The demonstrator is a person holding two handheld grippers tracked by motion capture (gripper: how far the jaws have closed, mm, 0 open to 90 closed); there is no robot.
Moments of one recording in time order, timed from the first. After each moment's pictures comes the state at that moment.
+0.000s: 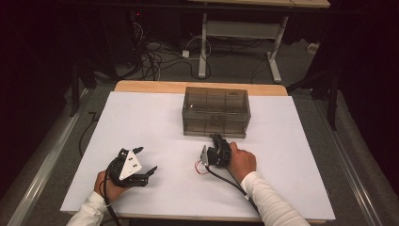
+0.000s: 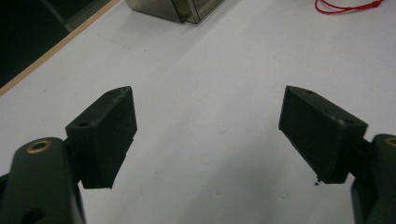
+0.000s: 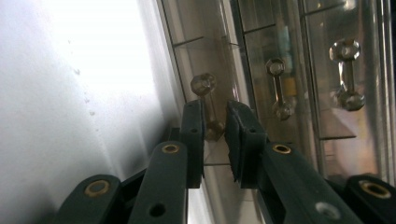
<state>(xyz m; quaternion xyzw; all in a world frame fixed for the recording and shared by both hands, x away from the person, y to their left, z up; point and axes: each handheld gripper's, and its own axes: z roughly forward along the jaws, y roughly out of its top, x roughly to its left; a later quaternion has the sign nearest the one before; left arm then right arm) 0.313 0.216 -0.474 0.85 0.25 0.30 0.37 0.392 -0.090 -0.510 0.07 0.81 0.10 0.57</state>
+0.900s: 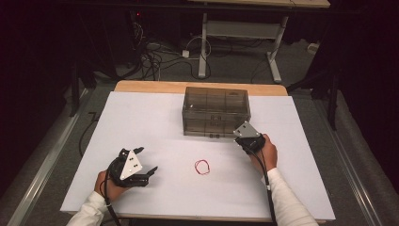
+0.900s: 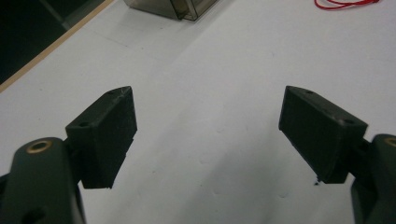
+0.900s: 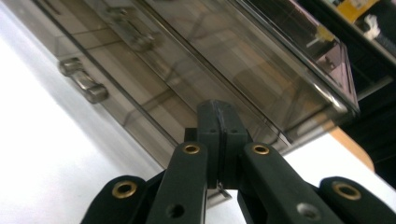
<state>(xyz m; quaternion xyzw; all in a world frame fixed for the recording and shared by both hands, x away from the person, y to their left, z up) 0.314 0.215 -0.475 0.85 0.24 0.29 0.37 0.419 -0.182 -0.455 0.29 0.81 0.30 0.42</state>
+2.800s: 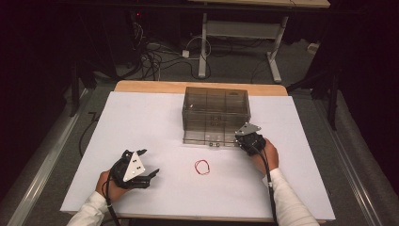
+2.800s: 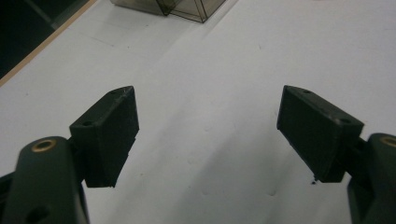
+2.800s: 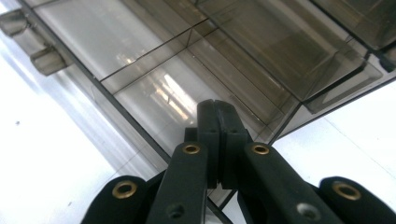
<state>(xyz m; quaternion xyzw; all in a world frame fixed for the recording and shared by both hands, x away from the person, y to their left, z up) 0.312 0.210 -0.478 0.86 0.22 0.29 0.36 0.430 -0.191 -0.471 0.33 0.86 0.27 0.30</state>
